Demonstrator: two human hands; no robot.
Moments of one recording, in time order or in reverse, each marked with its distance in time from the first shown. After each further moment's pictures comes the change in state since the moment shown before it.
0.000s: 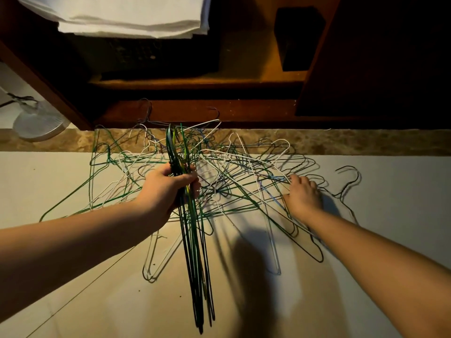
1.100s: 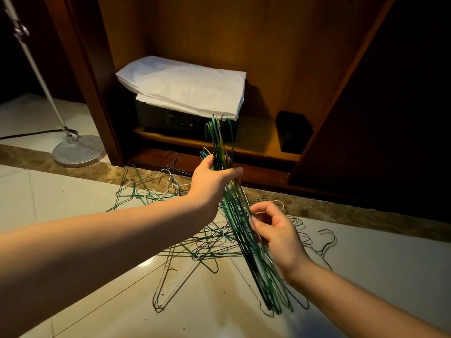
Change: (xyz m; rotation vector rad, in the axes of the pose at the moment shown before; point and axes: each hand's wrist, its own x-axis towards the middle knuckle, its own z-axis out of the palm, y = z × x) left_hand -0.058 0.086 -0.004 -0.213 -0.085 0.400; right_hand -0.190 -0.141 -0.176 1.213 -0.139 -0.345
